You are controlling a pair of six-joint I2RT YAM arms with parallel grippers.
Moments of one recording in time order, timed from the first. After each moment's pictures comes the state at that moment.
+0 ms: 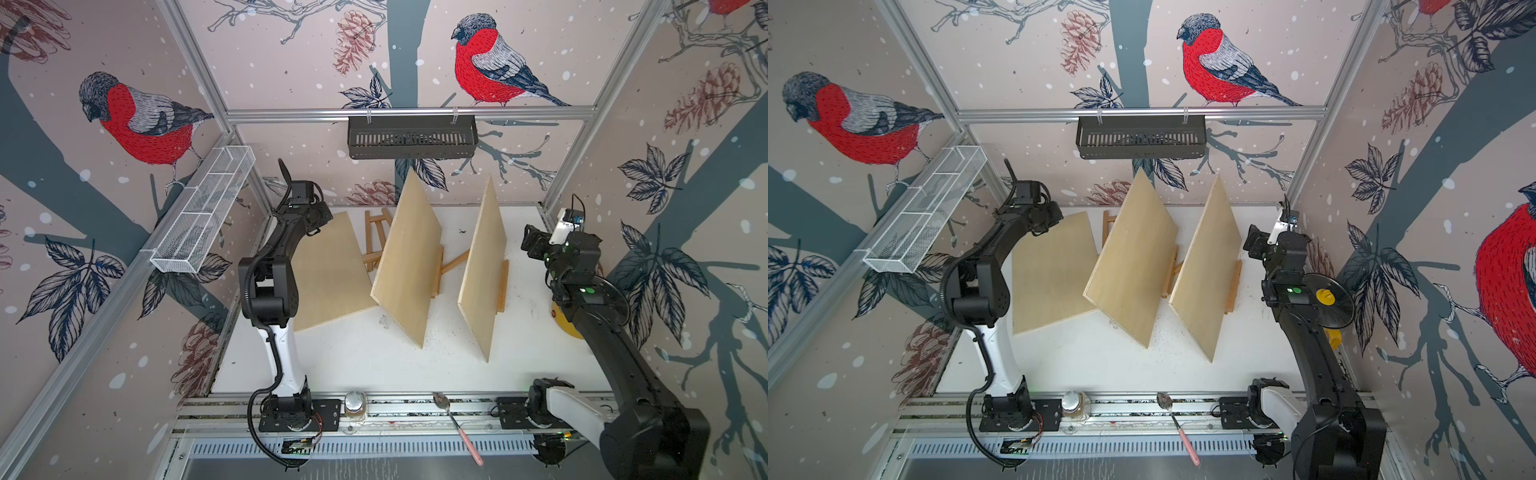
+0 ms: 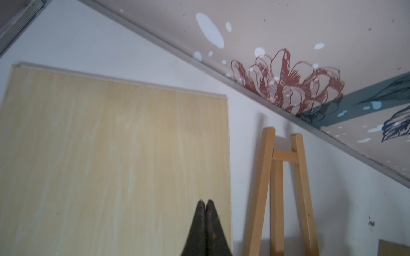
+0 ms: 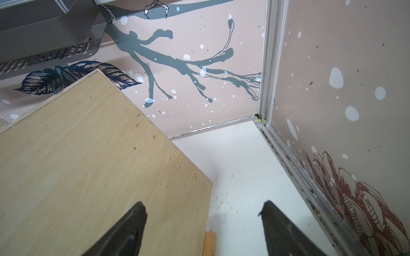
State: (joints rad) left arm 0.01 2.12 1.86 -0.52 0.10 -0.48; right arm -0.03 1.07 0.83 0.01 0.02 0.17
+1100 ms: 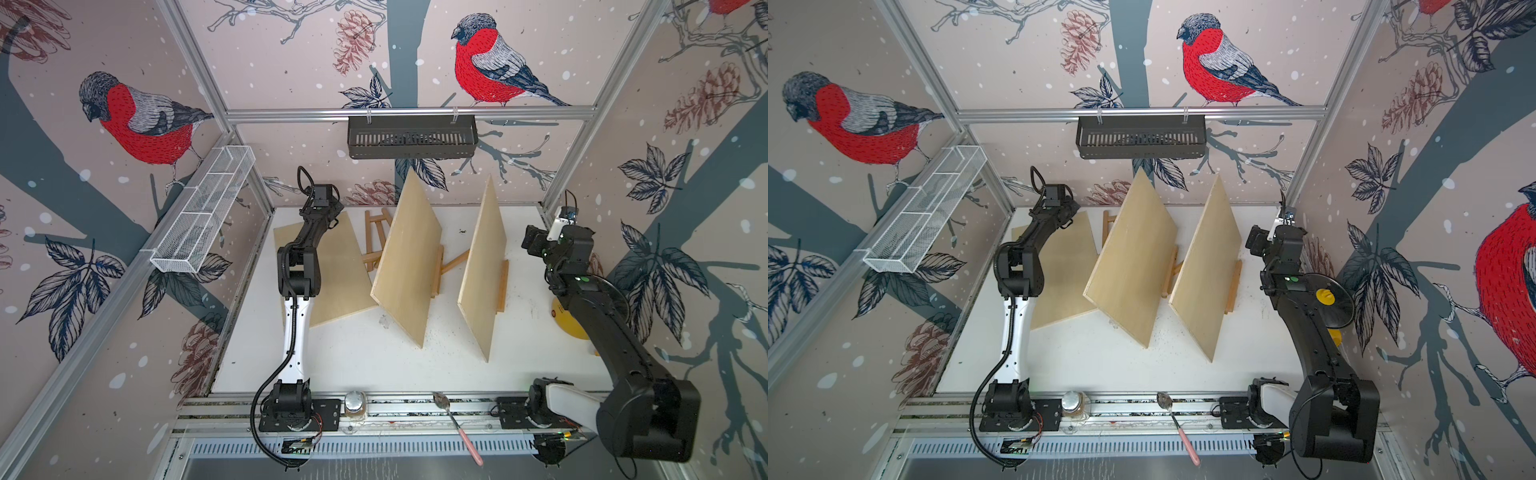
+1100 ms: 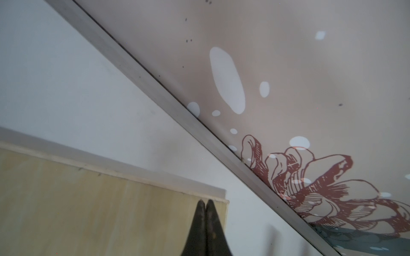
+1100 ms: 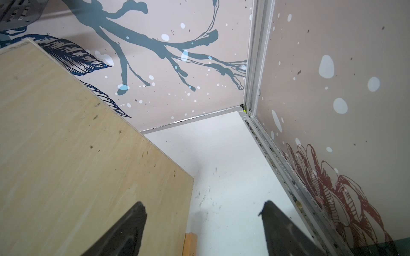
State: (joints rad) left arm -0.03 2.68 2.39 -0.37 -0.04 -0.79; right arm -0.06 1.18 0.87 0.00 0.08 0.13
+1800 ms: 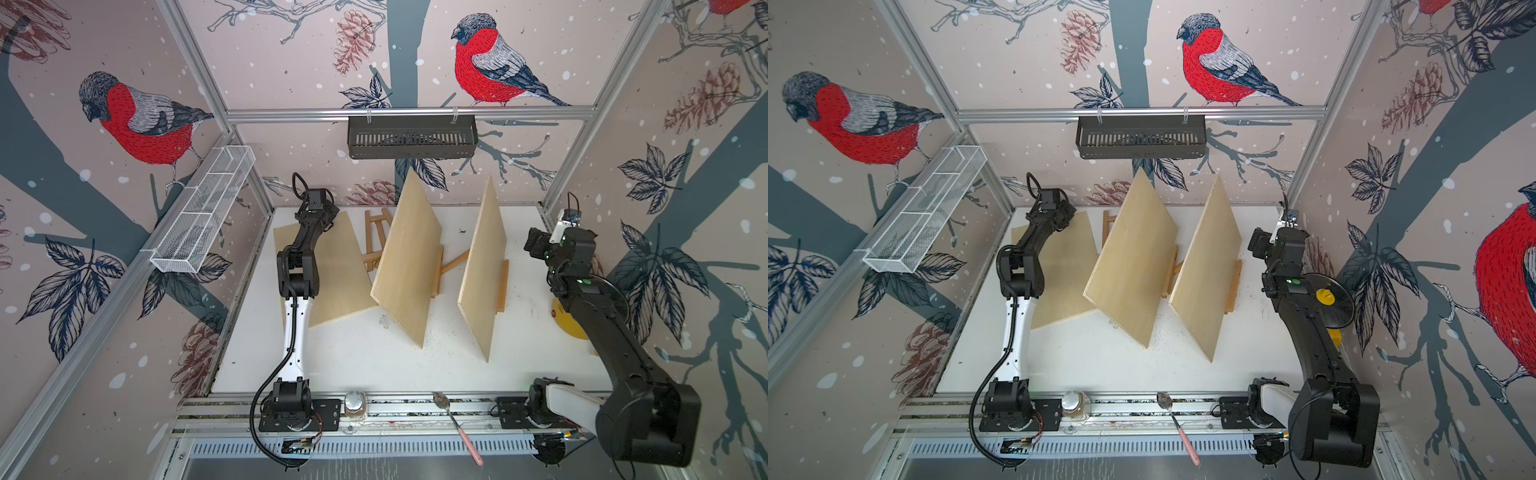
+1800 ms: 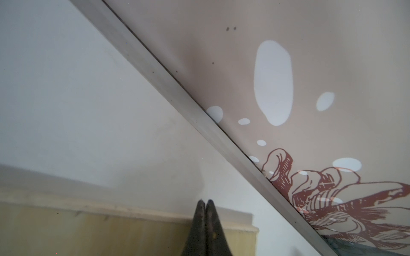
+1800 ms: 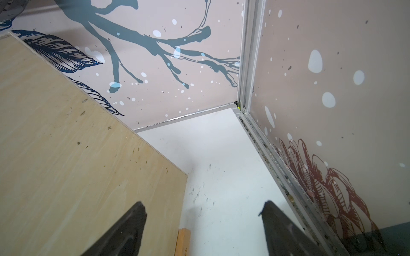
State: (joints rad) left arm 0.02 2.80 2.53 -0.42 0.06 -0.81; right arm -0.07 1.15 0.85 -0.01 0.09 0.13
